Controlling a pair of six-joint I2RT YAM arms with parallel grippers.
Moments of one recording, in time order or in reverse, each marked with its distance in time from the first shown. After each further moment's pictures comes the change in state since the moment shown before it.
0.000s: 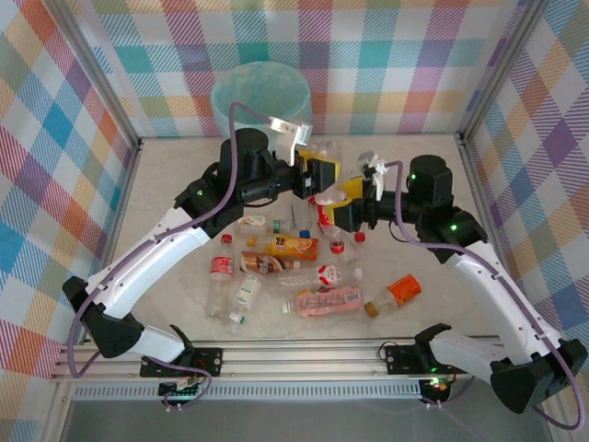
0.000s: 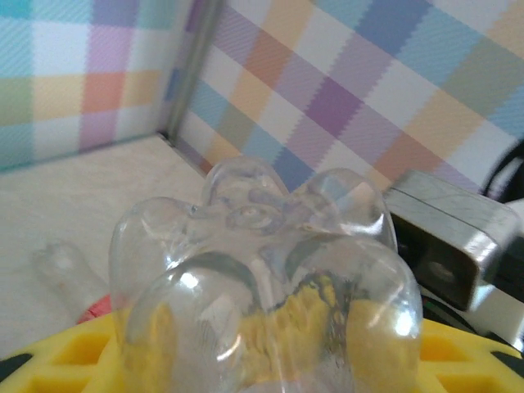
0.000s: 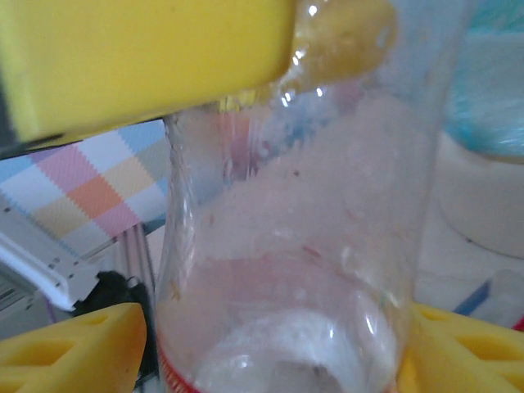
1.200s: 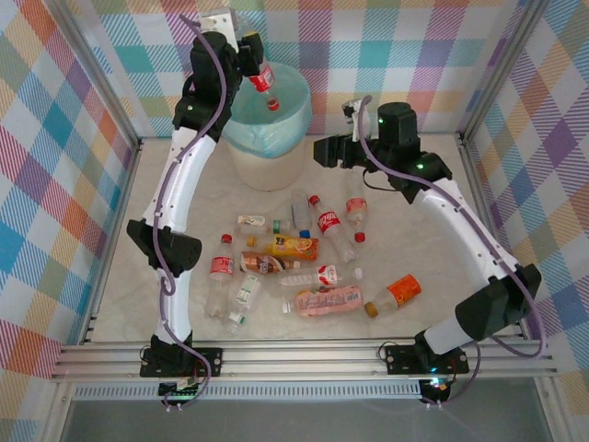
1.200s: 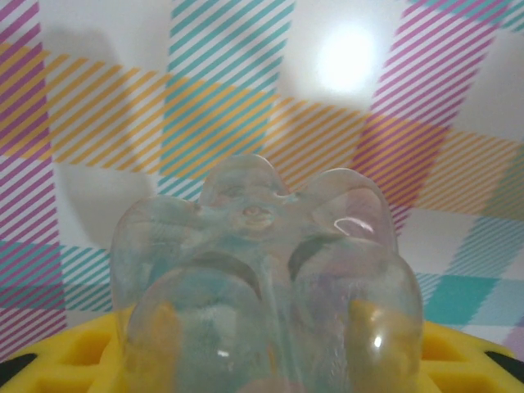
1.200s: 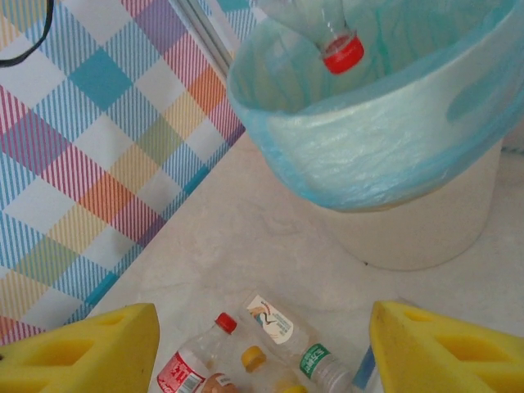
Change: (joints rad) left arm 0.447 0.697 0.950 -0.035 -0.413 0.188; right arm 0.000 0.460 0.431 -0.066 0.265 0.187
